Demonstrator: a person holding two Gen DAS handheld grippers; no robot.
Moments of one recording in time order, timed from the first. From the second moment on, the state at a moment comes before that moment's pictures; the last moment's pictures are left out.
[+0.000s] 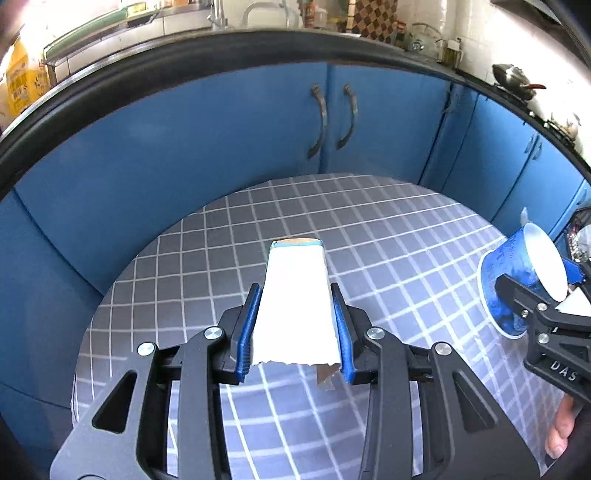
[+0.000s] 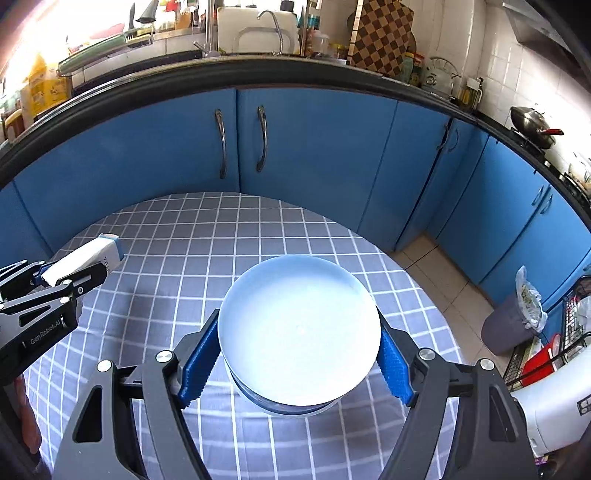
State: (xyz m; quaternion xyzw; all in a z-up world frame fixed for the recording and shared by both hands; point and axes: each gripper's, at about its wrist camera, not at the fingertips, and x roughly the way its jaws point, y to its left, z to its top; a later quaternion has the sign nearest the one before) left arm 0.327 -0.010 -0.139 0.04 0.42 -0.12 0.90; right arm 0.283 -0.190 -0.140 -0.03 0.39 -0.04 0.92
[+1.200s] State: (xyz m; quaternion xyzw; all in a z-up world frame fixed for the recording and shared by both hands) left arm 0.192 -0.174 -0.038 0.11 0.33 -0.23 0.91; right arm 0.111 -0.320 -0.056 0.02 0.31 -0.14 0.94
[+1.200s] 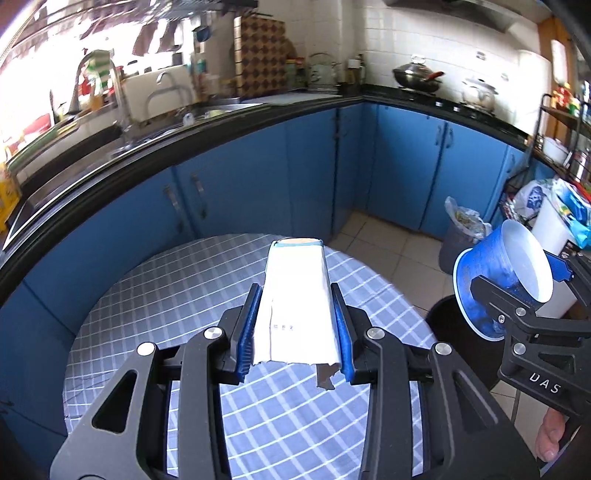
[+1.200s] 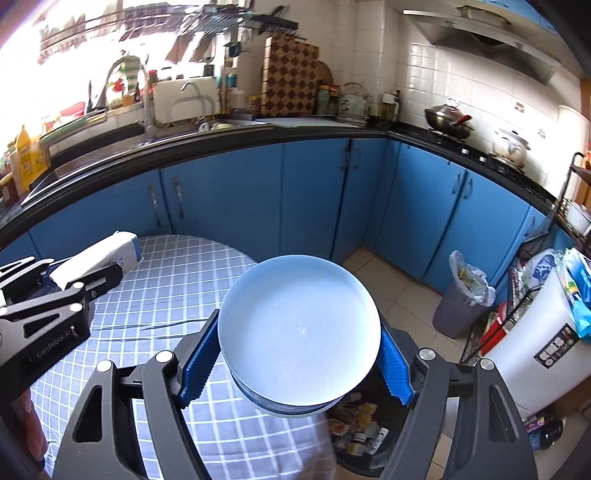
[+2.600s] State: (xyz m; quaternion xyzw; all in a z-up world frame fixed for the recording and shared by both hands) left arm 0.172 -0.395 -0.069 0.19 0.33 -0.32 0.87; right arm 0.084 -0.513 -0.109 0.10 0.34 -0.24 0.90
